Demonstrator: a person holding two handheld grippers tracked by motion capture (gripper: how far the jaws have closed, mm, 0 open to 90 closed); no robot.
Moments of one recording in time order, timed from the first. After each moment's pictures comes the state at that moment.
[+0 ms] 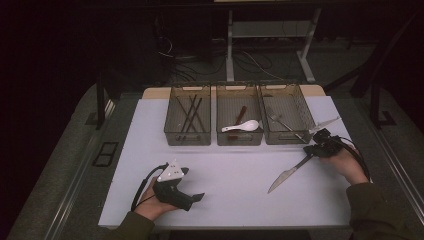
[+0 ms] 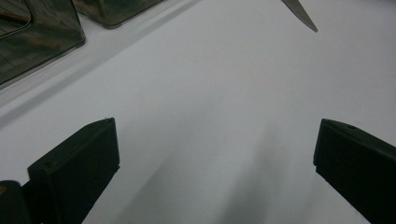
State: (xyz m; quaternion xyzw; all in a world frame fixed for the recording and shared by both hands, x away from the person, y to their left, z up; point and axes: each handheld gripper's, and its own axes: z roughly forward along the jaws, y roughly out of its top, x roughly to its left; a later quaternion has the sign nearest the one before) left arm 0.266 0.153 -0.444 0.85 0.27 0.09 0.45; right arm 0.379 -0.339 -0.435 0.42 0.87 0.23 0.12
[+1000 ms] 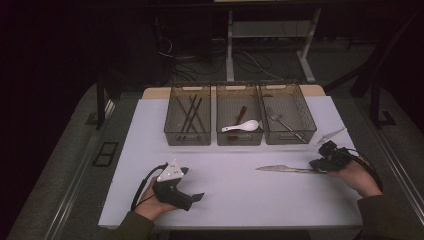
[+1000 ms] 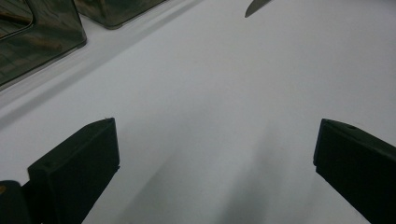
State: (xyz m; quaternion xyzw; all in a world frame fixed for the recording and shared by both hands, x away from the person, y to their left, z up) left arm 0.266 0.153 -0.444 0.85 0.27 0.09 0.45; right arm 0.336 -0.342 -0.429 0.41 0.89 0.20 0.08
